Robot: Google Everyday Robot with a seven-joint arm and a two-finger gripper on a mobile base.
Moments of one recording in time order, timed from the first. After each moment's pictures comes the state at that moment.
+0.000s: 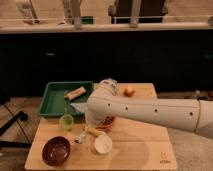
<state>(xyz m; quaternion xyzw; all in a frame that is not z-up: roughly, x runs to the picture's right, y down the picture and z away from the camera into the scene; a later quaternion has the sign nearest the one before) -0.073 0.168 0.695 -0.23 -0.22 -0.29 0.90</state>
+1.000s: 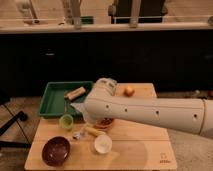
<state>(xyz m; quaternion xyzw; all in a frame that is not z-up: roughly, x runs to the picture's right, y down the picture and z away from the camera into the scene) -0.084 0.144 0.673 -0.18 -0.21 -0.31 0.91</state>
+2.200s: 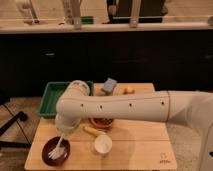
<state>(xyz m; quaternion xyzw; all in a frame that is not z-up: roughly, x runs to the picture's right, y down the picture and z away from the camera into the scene) -0.191 0.197 0.632 -0.23 -0.32 -0.40 0.83</state>
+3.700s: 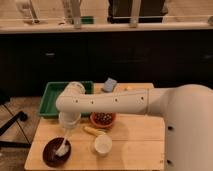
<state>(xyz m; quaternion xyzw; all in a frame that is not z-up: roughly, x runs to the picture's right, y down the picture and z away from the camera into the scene) -0.199 0.210 0.711 -0.28 -0.30 -0.41 0.82</state>
